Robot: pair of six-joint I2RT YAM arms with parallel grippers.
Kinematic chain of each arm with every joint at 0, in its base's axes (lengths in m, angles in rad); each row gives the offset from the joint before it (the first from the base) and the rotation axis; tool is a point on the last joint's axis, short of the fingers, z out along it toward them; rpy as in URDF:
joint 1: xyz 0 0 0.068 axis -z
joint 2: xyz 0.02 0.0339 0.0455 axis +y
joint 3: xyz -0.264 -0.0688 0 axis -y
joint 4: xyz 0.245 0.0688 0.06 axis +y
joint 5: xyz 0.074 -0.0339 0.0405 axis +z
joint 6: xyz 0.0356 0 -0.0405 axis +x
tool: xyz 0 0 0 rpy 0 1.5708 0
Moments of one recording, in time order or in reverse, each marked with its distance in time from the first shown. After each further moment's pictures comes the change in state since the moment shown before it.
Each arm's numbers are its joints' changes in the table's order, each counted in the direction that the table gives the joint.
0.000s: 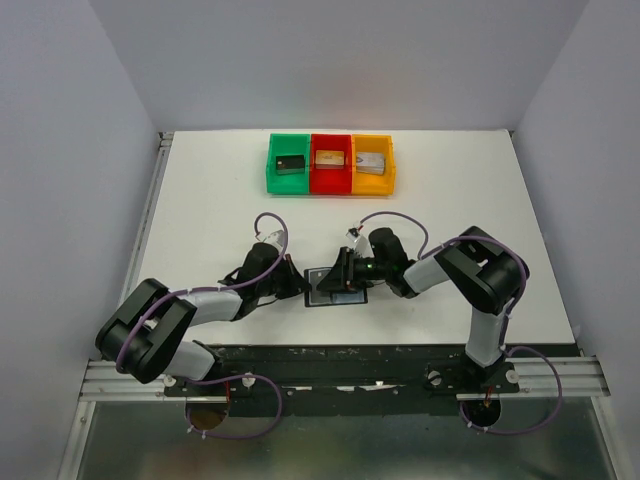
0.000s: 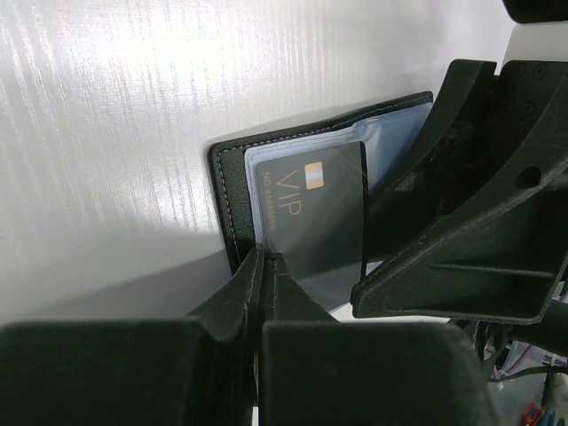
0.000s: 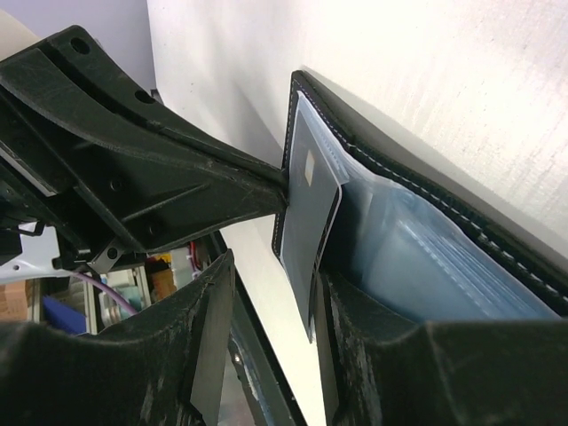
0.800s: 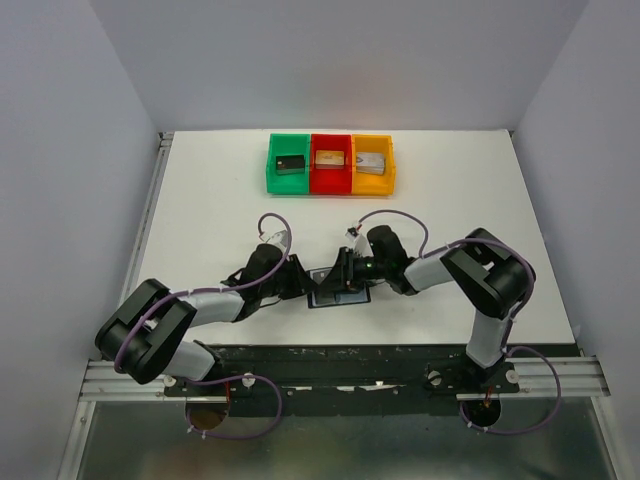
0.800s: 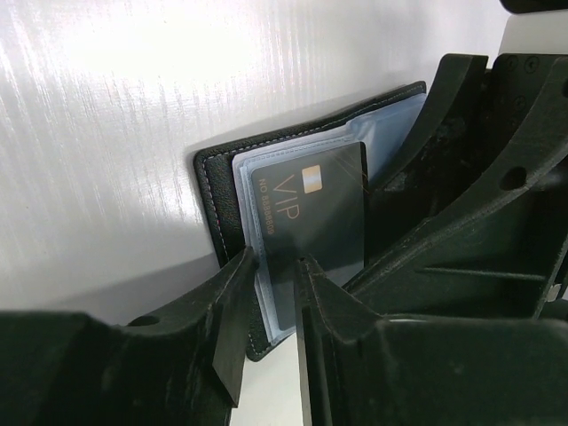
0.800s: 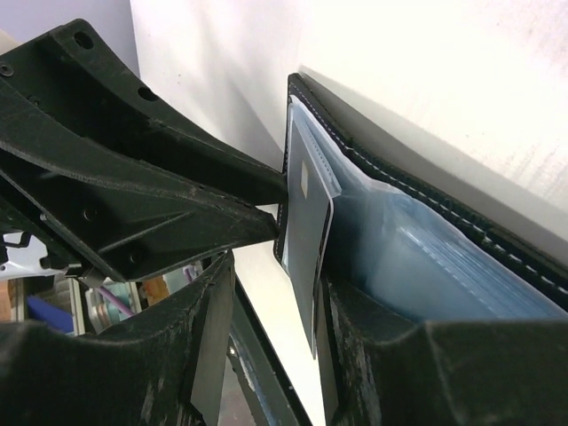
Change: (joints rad) left arm 0.035 -0.002 0.008 -0.010 0.023 -0.012; right arm -0.002 -0.036 0.023 0.111 -0.006 -0.041
